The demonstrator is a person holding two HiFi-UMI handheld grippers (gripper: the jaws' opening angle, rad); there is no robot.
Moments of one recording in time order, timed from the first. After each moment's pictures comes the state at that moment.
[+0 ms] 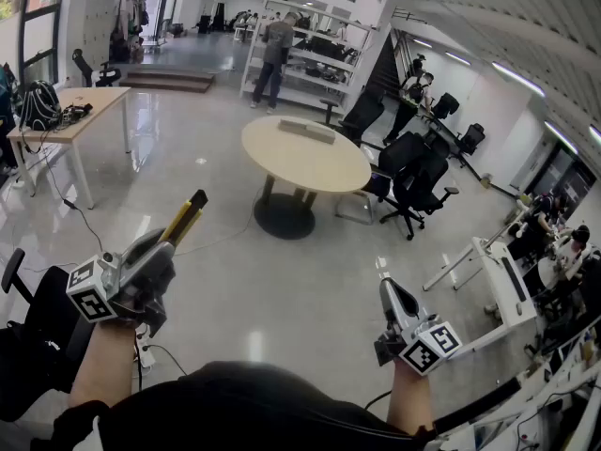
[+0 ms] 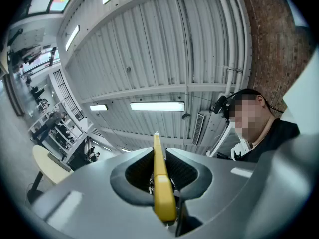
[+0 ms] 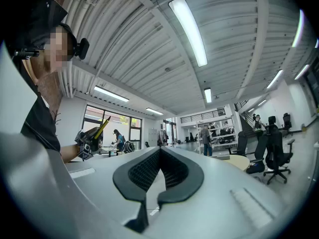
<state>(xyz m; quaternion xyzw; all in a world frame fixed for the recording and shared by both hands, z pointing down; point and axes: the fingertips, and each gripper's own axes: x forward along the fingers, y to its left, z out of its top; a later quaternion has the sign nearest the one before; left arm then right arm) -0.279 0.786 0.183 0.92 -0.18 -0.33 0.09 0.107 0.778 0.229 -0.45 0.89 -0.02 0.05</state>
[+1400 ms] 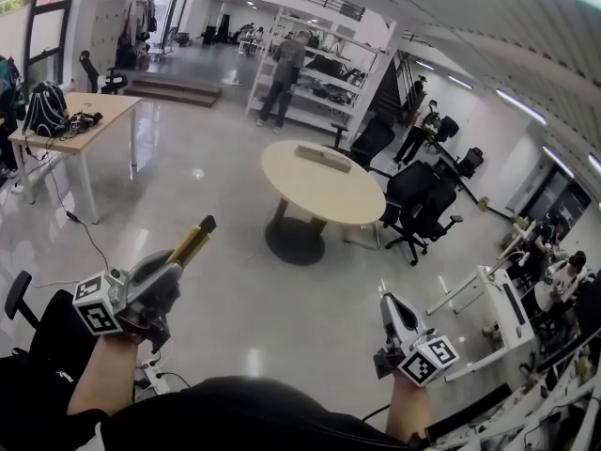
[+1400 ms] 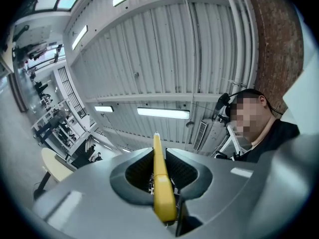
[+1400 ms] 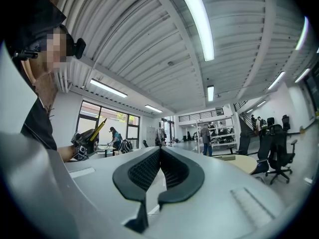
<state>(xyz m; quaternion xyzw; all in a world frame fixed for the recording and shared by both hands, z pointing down) -0.435 0.726 0.197 0.92 -0.18 -0.34 0.12 -0.044 0.714 0.221 -0.47 0.88 -0.02 0.04</state>
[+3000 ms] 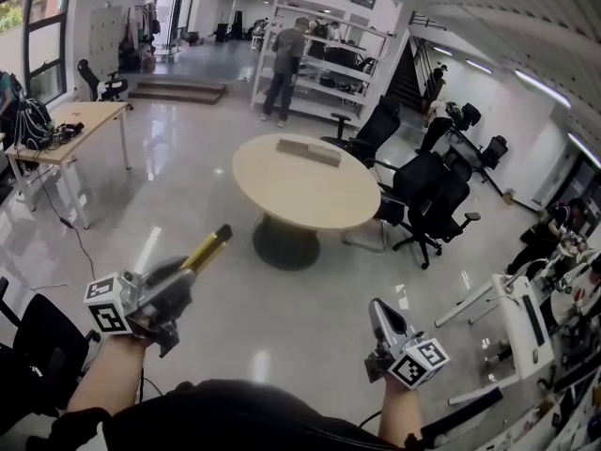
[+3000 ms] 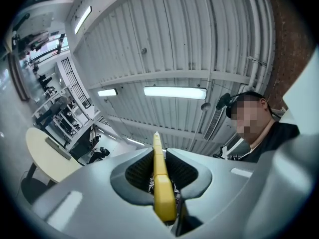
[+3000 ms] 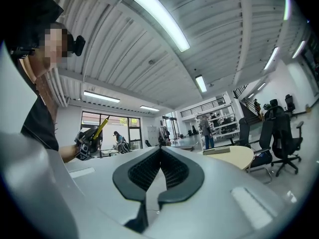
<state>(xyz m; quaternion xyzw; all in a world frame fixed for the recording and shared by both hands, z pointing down) -0.113 0.557 0.212 0.93 -0.19 -0.29 0.15 0.233 0.526 0.282 -0.42 0.90 -0.08 0.06</state>
